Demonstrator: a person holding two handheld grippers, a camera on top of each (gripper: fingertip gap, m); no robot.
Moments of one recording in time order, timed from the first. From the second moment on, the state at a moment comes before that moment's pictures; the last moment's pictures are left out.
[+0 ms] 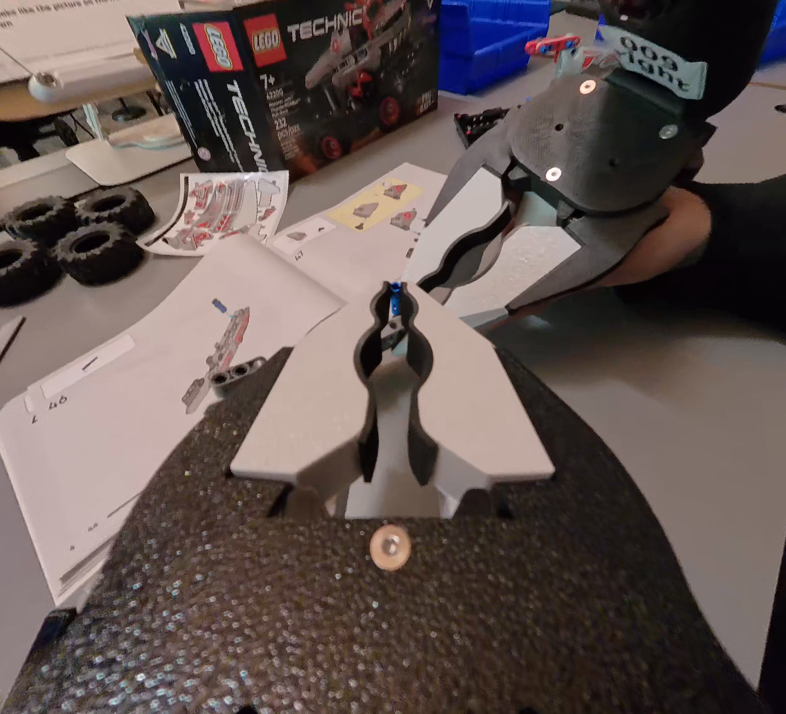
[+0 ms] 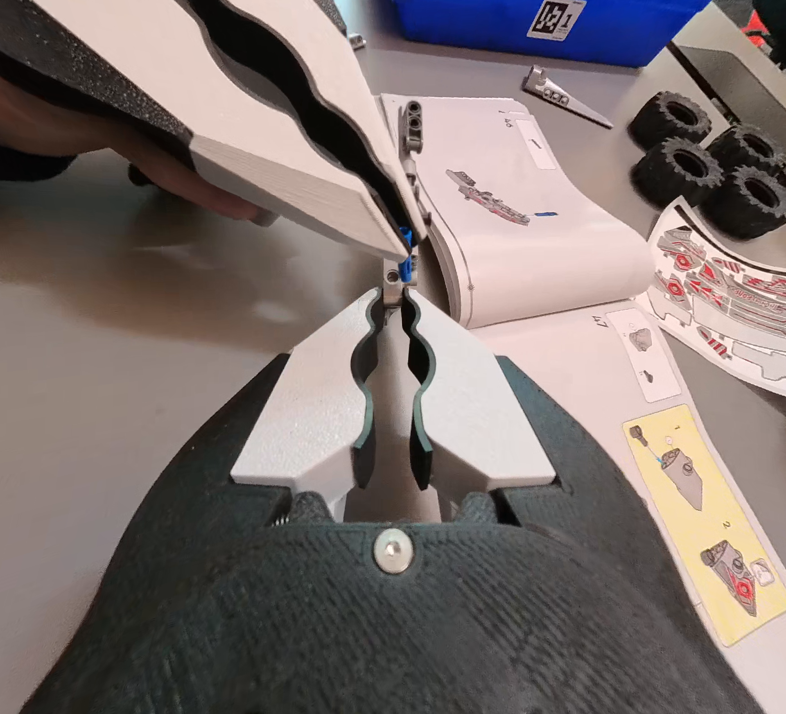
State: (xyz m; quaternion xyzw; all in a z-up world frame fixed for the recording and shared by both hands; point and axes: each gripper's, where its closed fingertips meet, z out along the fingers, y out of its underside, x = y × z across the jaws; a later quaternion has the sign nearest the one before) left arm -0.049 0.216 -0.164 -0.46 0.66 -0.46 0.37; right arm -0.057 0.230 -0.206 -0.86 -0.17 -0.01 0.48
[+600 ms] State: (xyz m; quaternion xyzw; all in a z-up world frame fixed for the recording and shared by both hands) left arm -0.045 0.216 -0.185 -0.46 0.75 -0.38 0.29; right arm -0.053 0.226 -0.219 -0.89 -0.14 0.02 0.44
